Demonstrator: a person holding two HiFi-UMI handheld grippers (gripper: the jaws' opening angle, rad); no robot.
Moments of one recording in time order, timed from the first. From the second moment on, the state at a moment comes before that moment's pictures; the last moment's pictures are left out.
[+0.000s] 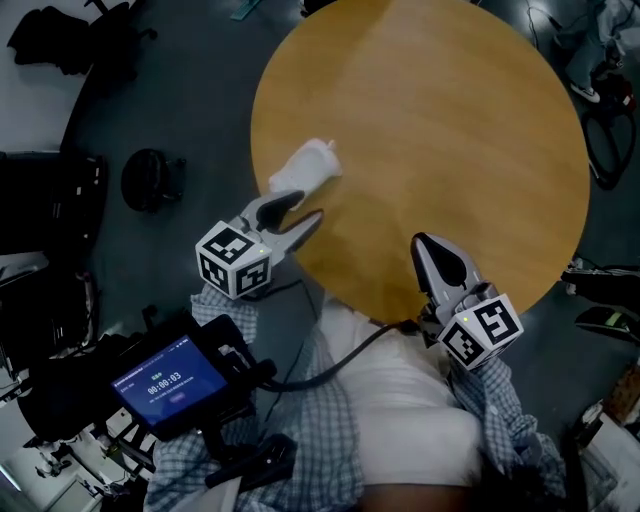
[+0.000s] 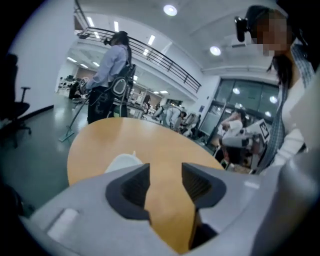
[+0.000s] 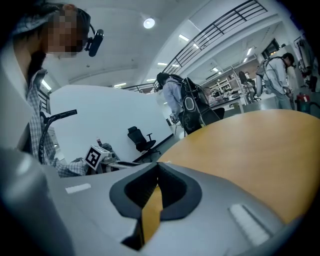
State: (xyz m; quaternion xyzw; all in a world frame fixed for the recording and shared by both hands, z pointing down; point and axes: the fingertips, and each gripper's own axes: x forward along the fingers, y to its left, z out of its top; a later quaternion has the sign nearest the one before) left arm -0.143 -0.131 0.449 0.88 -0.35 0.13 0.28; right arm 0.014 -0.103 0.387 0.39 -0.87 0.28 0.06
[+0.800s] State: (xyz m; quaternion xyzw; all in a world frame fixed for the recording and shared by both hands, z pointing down) left arm -0.183 -0.202 0.549 0.87 -0.15 0.34 0.32; right arm 0.011 -0.122 0.413 0.44 -0.83 0.31 0.12
